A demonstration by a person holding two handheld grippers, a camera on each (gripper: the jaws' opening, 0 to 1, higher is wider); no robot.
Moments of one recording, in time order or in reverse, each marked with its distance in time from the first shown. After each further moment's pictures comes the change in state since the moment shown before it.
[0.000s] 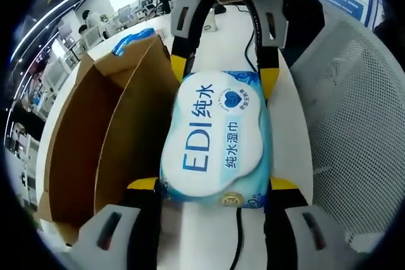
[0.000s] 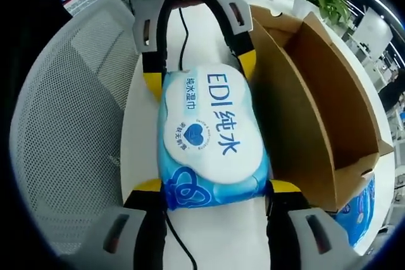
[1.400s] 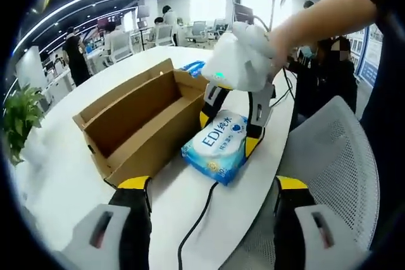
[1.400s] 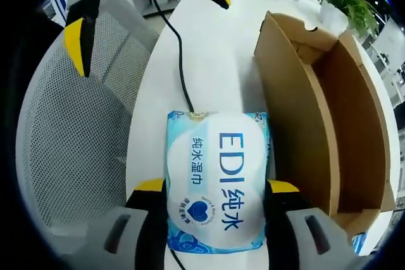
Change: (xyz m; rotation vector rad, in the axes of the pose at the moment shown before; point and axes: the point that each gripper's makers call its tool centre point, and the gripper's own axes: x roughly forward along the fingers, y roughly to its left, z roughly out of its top) left arm -0.106 -0.032 -0.008 -0.470 -0.286 0.206; right arm 0.023 0.008 0.047 -0.093 0.047 0.112
